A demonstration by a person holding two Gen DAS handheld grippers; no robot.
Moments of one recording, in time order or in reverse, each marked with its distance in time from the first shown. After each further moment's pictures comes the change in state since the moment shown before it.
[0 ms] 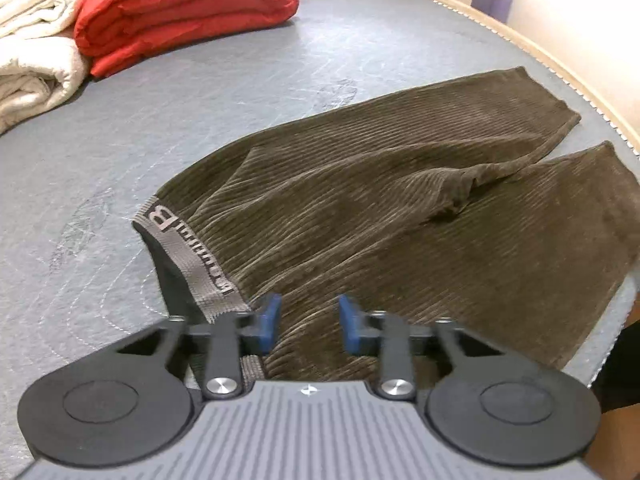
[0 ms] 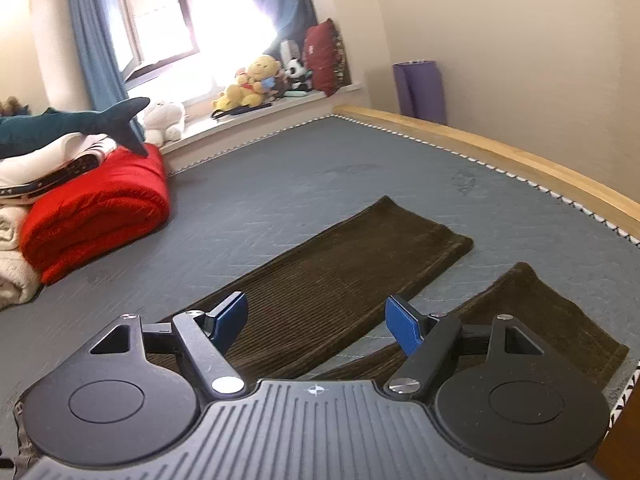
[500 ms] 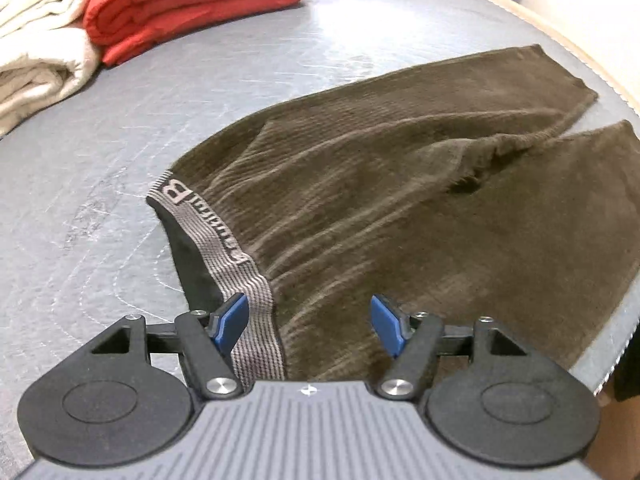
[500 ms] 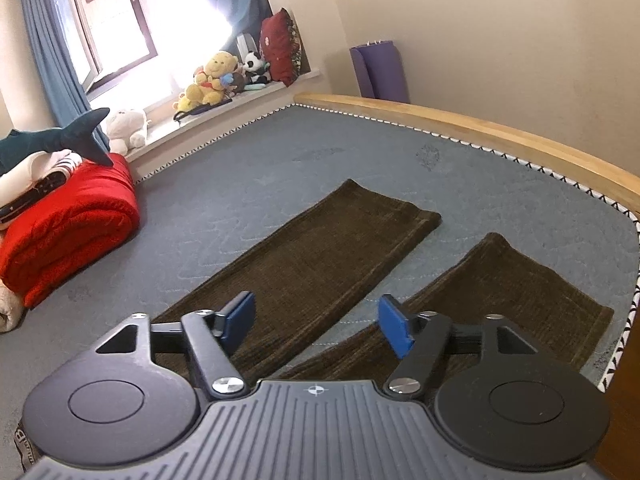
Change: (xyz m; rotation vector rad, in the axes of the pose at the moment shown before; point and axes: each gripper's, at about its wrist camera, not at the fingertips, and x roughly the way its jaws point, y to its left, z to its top) left arm 0.009 -0.001 -0.015 0.005 0.053 0.075; right arm 0.004 -0.020 -0.002 0.113 0.025 -0.078
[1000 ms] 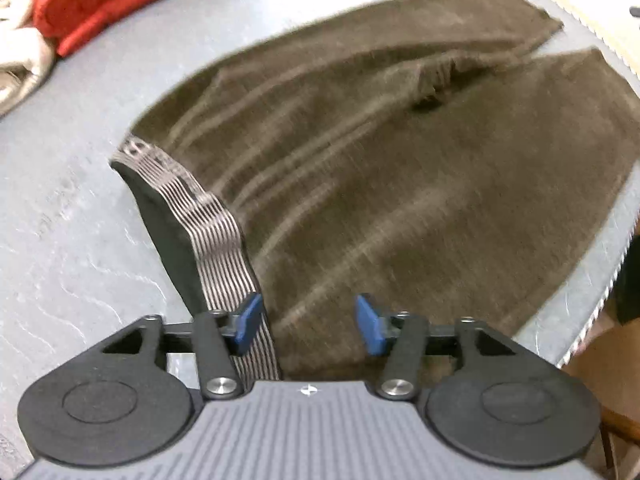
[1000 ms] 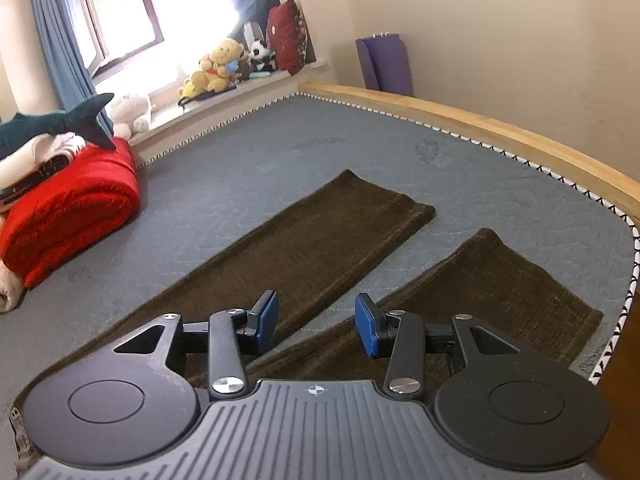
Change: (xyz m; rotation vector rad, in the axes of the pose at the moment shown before) left arm 0.003 -0.012 -0.030 0.142 0.100 -0.053; right arm -0.010 -0.010 -0.003 -0.027 0.027 -0.008
